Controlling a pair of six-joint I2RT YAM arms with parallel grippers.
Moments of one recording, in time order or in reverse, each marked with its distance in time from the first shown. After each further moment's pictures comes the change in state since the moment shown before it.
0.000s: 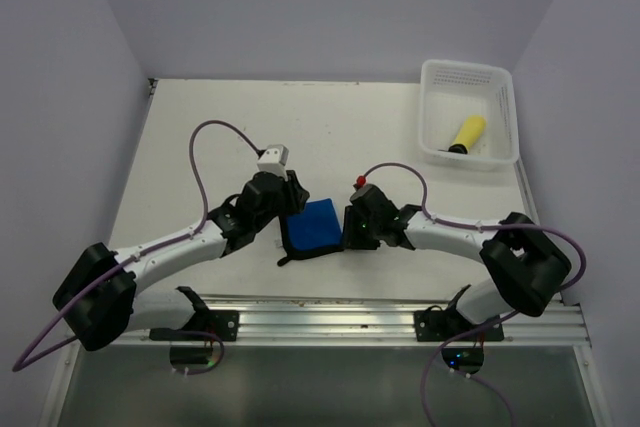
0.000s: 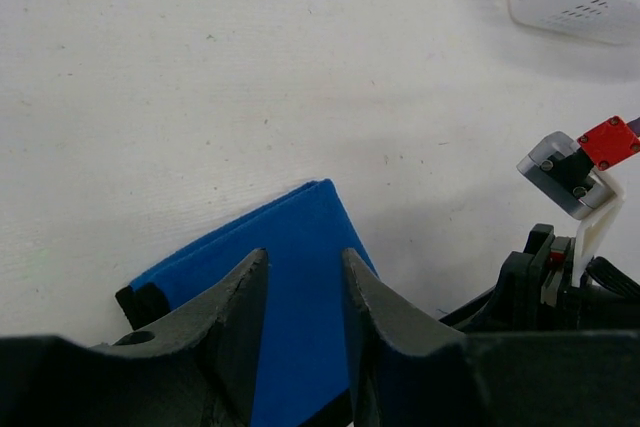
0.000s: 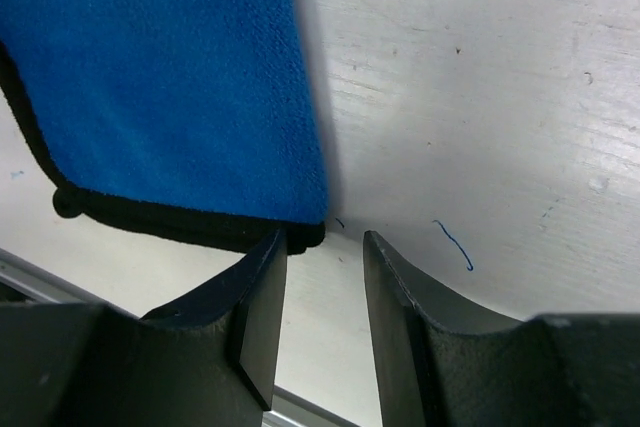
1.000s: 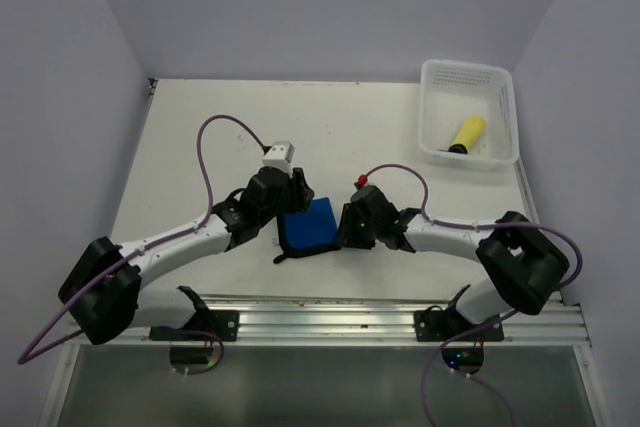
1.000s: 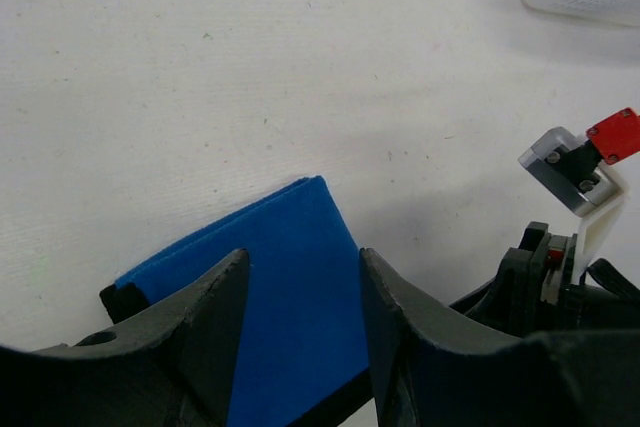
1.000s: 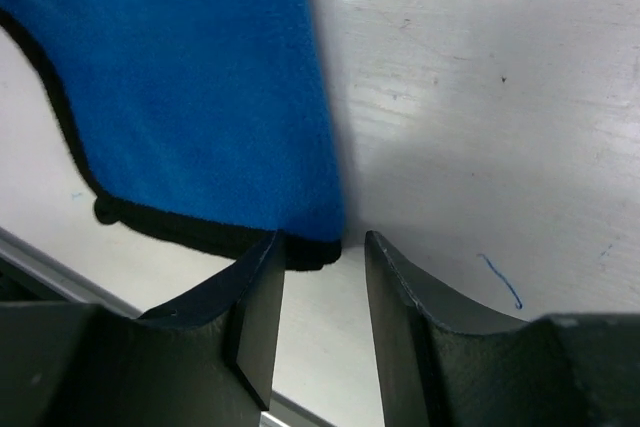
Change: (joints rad) left arm 0.000 0.039 0.051 -0.053 0.012 0.024; right arm 0.000 -0.001 -0.047 0.143 -0.022 0.082
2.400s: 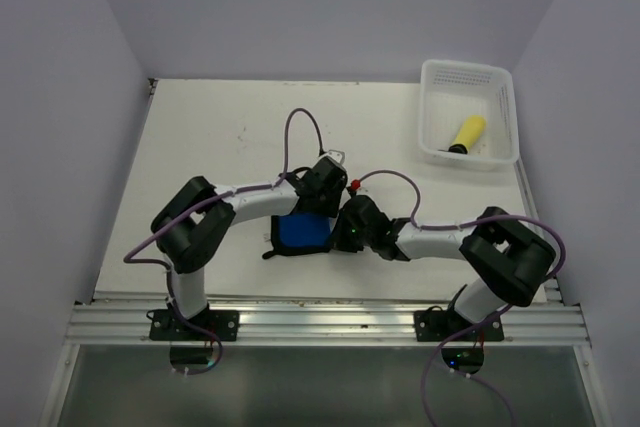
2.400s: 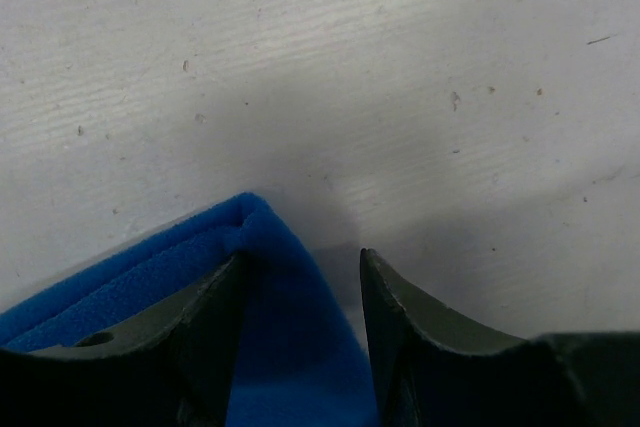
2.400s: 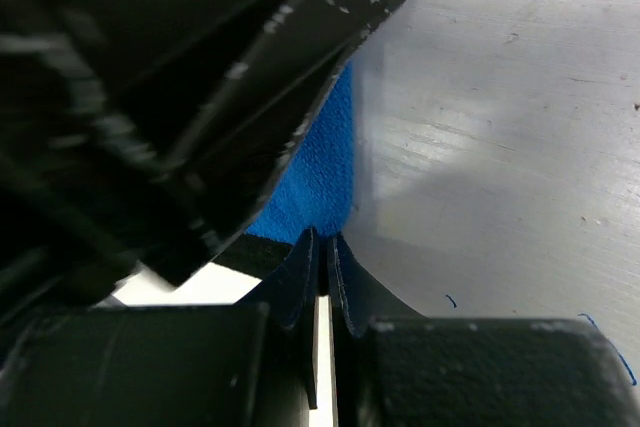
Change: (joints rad) left arm -0.067 0.577 0.462 -0.330 0.034 0.066; right arm 0.081 0.098 -0.045 0.230 0.051 0.074
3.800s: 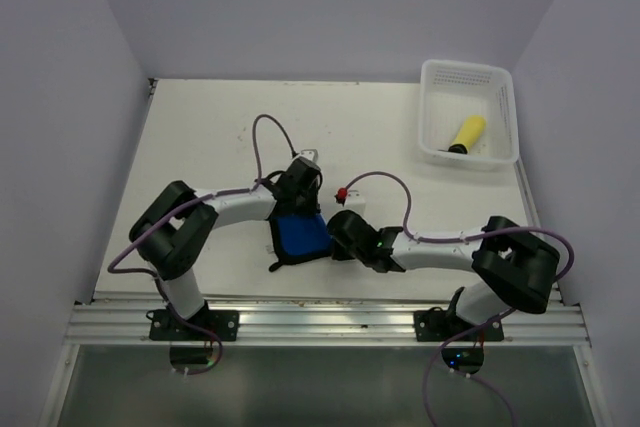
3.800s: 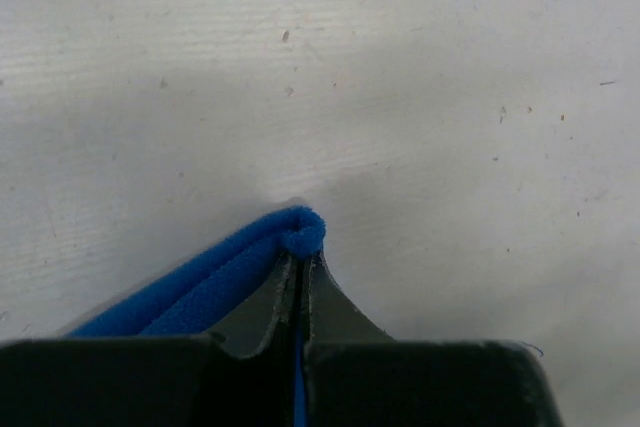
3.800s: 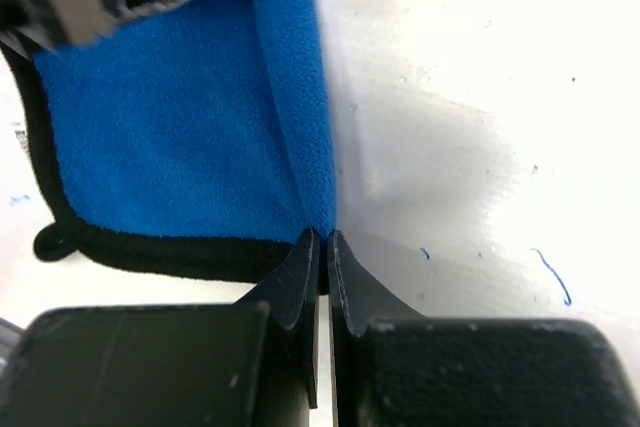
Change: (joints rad) left arm 0.074 -0.060 -0.139 0.115 0.035 -0.116; right arm 0.163 -0.054 0.040 -0.151 0.298 -0.099
